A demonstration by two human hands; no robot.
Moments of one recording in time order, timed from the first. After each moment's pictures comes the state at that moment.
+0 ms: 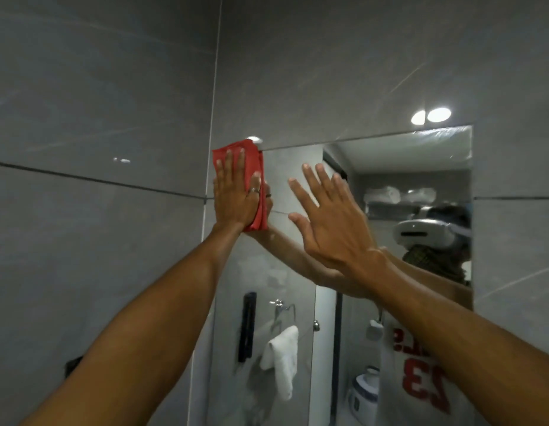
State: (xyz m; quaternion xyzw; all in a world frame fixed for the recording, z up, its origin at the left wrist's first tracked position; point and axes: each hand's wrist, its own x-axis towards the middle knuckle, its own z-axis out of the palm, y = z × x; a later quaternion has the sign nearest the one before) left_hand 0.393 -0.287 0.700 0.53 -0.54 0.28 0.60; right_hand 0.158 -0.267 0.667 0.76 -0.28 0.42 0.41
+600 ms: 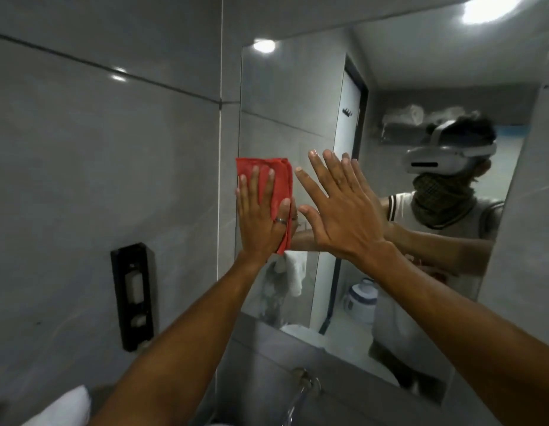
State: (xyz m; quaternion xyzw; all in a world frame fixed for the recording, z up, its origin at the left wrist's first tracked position) left_hand 0.367 -0.279 0.468 0.55 -0.55 0.28 0.56; right_hand 0.167 -0.222 0.543 0.81 -0.30 0.32 0.39
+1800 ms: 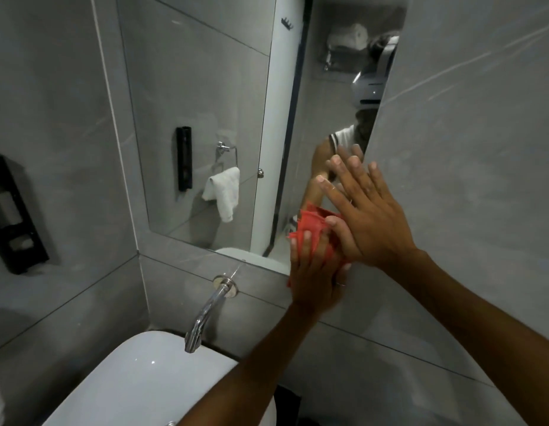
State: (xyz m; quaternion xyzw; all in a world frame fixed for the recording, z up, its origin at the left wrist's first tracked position) left_hand 0.041 -0.232 0.248 0.48 -0.61 0.27 0.57; right_hand -0.058 -0.204 0.432 0.82 -0.28 0.29 0.41
